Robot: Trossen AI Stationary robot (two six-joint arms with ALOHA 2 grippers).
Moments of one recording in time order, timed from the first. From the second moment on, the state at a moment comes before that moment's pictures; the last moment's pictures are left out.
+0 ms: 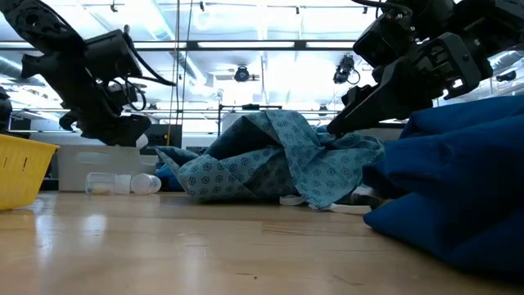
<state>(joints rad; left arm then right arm) 0.16 0.98 0.34 -0.41 -0.91 -0.75 0.17 1.45 0.51 0.41 -0.06 -0.03</state>
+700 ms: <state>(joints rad) 0.18 0.97 0.44 -0.36 -0.70 -0.54 0.17 1.45 0.51 0.41 -0.06 -0.03</state>
